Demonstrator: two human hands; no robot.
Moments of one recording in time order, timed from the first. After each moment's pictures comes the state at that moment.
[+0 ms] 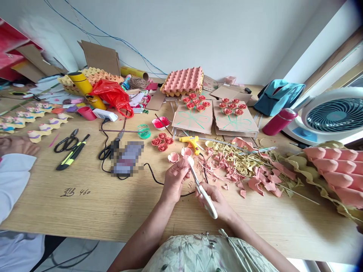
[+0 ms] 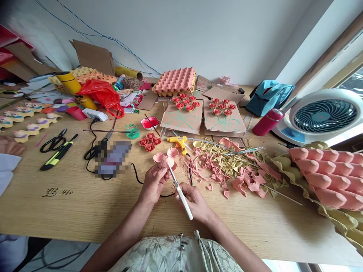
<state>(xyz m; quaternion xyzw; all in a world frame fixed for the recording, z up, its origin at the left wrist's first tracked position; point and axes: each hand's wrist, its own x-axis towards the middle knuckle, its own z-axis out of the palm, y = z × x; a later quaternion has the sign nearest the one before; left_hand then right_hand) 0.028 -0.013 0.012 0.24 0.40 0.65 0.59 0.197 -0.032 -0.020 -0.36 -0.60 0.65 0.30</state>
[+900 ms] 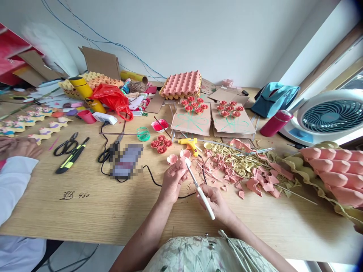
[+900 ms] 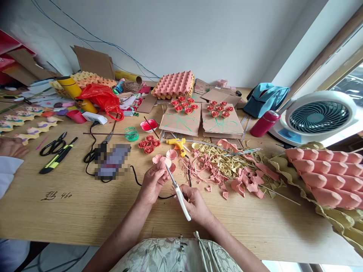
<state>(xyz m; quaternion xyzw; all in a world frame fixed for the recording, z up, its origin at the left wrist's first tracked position) 0.025 -0.011 0.016 0.22 0.39 0.65 0.61 0.195 -0.032 -0.015 -0.39 -0.65 0.57 0.33</state>
